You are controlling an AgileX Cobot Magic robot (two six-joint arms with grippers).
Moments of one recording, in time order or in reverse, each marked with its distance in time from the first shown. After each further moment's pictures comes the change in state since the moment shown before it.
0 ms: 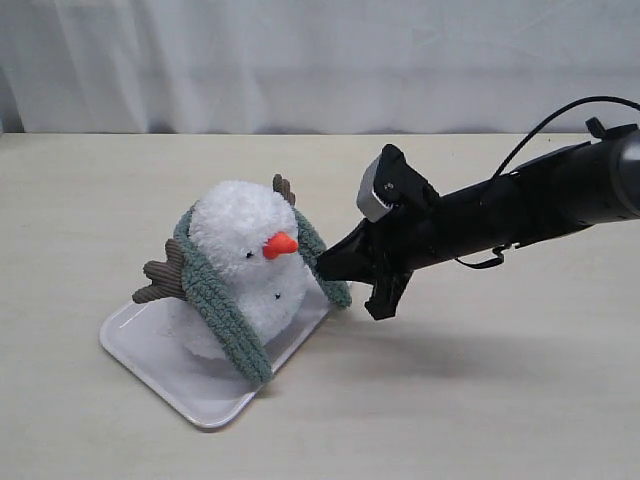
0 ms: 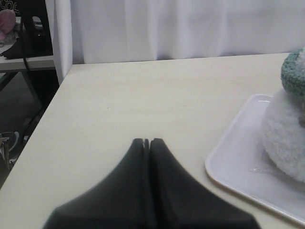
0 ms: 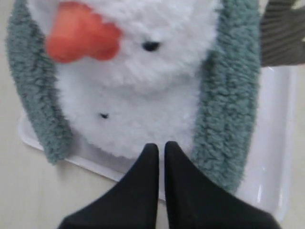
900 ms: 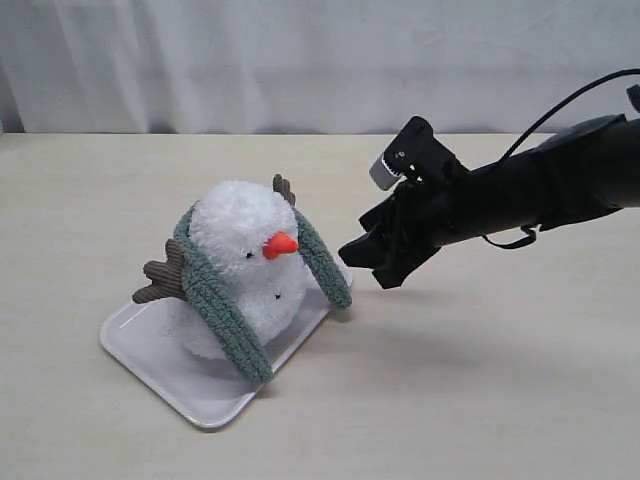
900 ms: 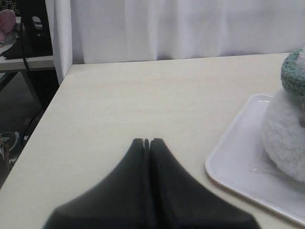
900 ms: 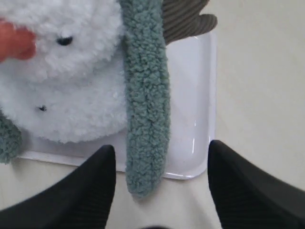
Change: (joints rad) left arm 0.000 0.000 0.000 0.000 0.000 0.000; right arm 0.000 -0.113 0.017 -0.124 -0.206 0.268
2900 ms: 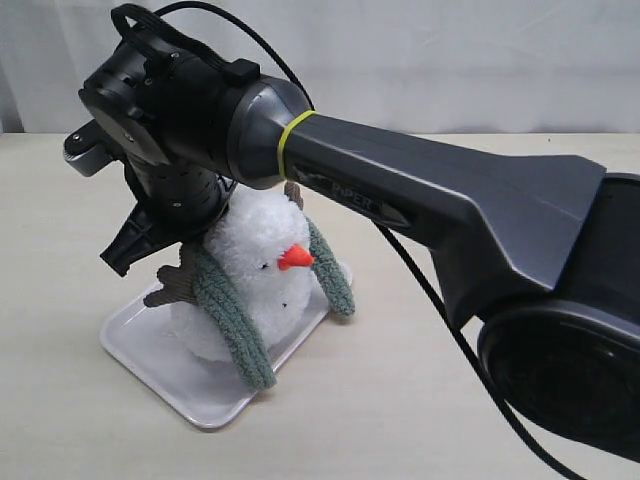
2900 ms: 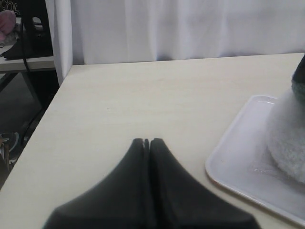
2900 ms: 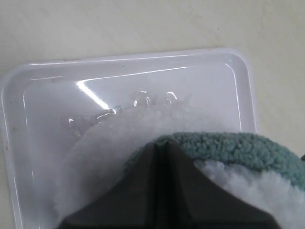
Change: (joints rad) left arm 0.000 0.000 0.000 0.000 -0.002 0.000; right arm 0.663 0.480 -1.154 -1.600 0.584 1.985
